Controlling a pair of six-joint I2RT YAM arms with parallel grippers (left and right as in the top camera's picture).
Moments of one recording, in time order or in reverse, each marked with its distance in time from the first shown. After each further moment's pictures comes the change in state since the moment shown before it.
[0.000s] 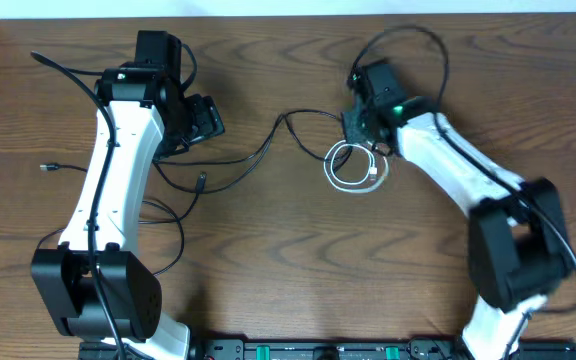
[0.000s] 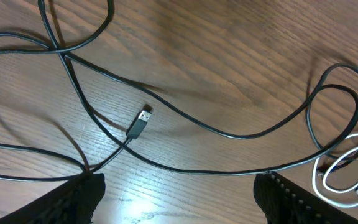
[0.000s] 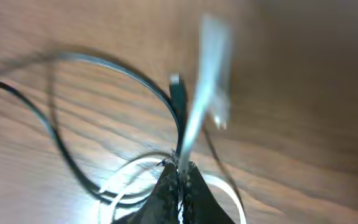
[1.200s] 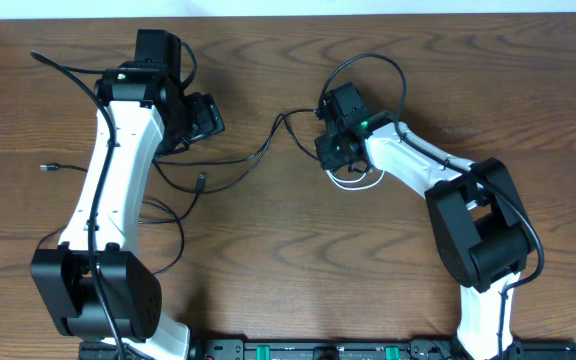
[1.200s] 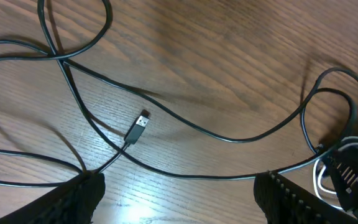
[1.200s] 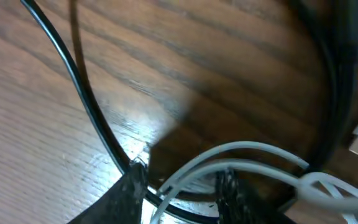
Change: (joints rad) left arm 0.000 0.000 0.000 0.019 0.000 0.000; right arm 0.091 0.180 -0.007 0.016 -0.132 0.006
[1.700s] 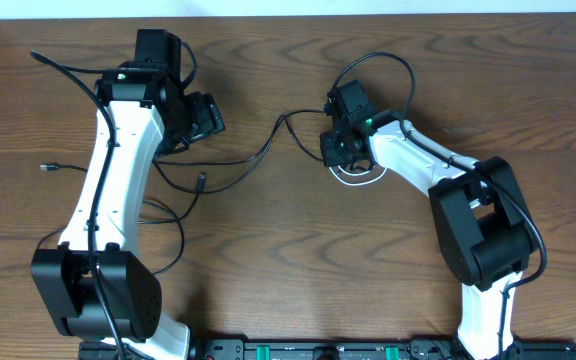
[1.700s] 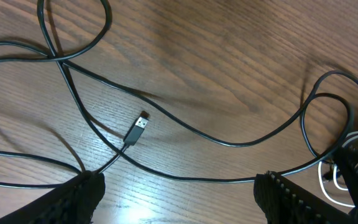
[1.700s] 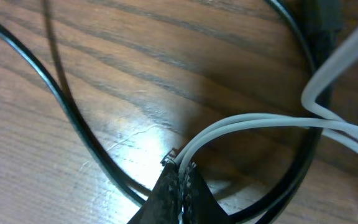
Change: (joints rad) left arm 0.000 0.000 0.000 0.004 0.000 0.000; right arm -0.018 -0.004 0.002 -0.006 -0.016 0.090
